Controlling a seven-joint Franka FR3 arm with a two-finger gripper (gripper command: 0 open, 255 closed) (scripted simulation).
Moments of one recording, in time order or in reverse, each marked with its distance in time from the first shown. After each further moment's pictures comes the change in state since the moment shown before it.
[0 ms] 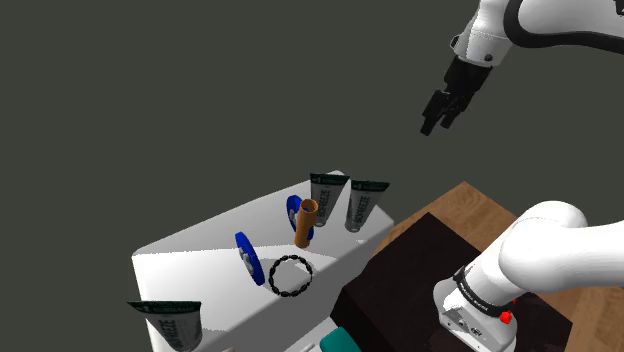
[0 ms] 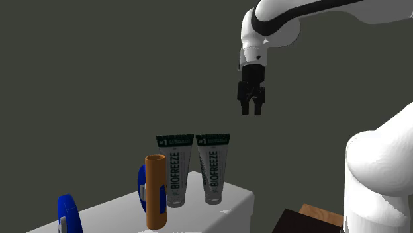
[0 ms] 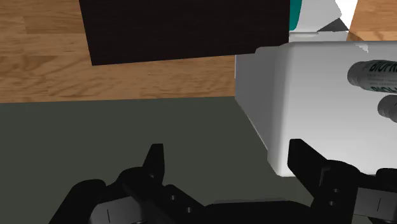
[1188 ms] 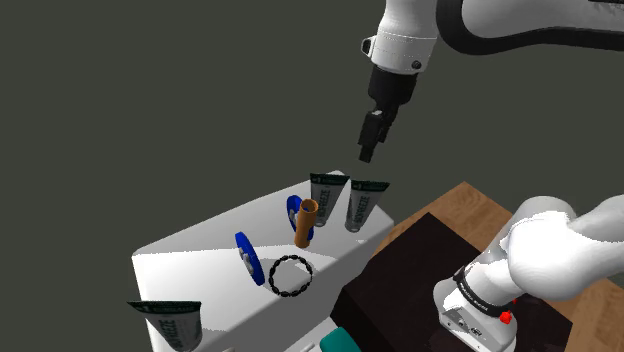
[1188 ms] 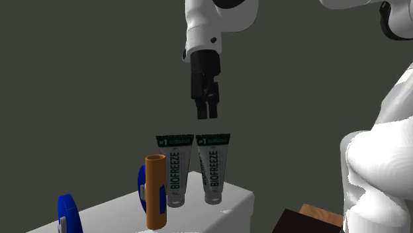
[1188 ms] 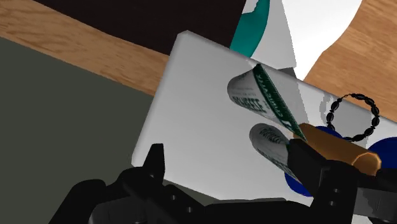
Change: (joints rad) arm 0.217 0.294 0.270 0.222 0.126 0.018 0.029
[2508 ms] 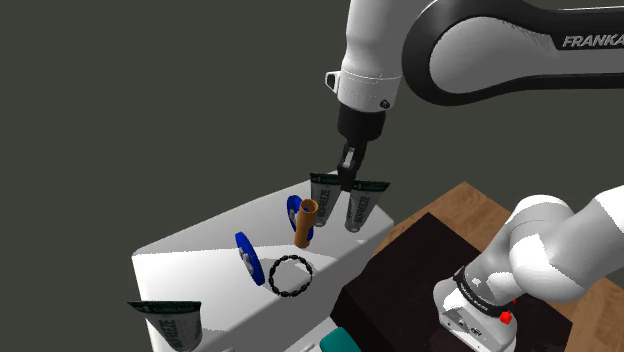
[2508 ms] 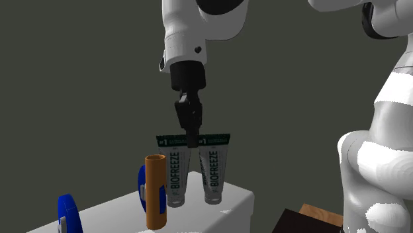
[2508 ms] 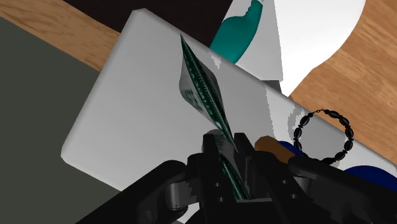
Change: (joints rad) arm 0.067 0.098 0.101 -0.012 0.024 0.096 0.006
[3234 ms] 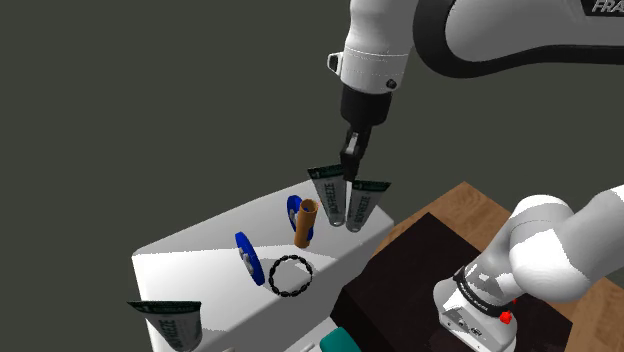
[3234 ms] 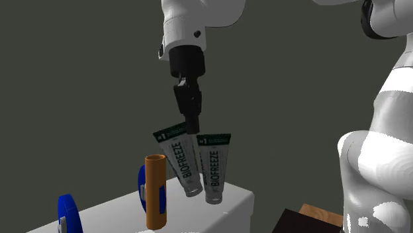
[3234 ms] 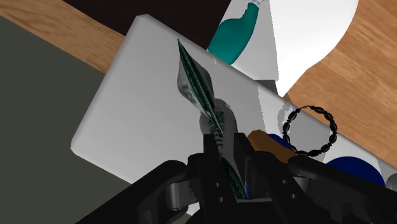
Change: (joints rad) arm -0.002 0.006 -0.004 0.081 -0.005 -0.075 0.009
